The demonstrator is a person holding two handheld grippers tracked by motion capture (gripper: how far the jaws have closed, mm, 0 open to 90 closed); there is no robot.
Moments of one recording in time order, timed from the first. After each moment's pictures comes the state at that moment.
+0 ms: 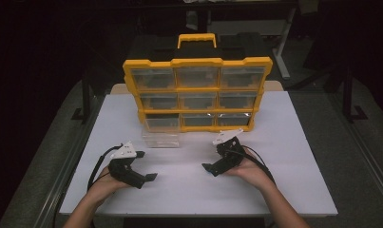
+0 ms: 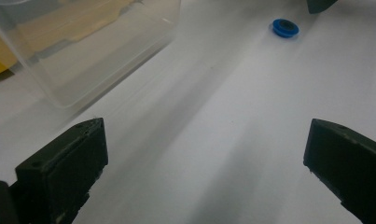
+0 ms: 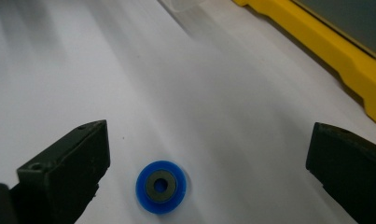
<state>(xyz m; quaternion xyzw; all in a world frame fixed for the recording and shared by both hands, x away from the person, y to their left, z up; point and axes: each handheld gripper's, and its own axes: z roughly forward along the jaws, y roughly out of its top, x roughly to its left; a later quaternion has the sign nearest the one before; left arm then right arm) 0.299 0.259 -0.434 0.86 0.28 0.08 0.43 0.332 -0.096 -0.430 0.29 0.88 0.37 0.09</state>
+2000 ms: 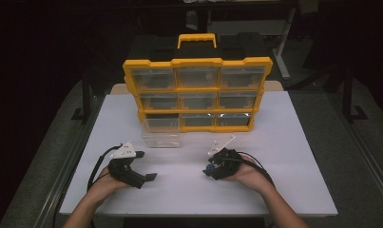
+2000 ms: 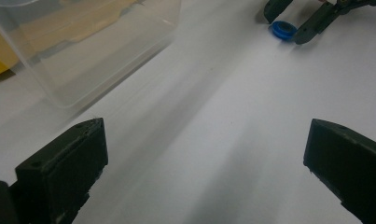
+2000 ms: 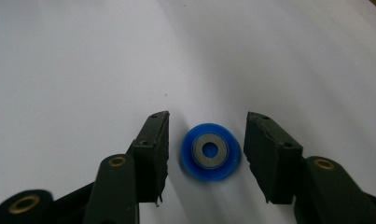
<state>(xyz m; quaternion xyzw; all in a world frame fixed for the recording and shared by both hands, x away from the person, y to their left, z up) 0.299 0.260 -0.433 0.86 0.28 0.08 0.43 0.319 -0.089 -0.441 0.23 0.92 0.32 0.06</state>
